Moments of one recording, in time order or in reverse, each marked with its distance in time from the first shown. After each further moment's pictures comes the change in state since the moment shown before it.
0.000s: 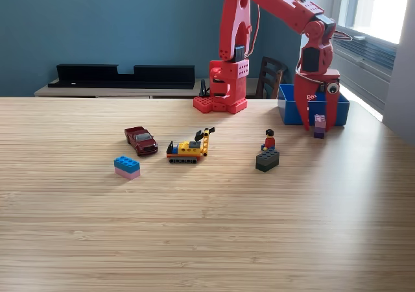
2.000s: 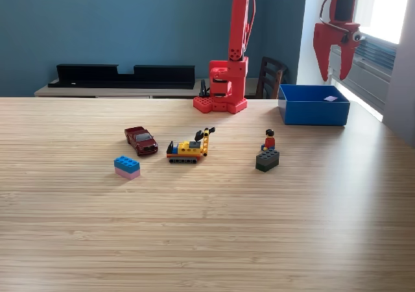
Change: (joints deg) arm -23.3 0.0 -28.8 31.9 4.2
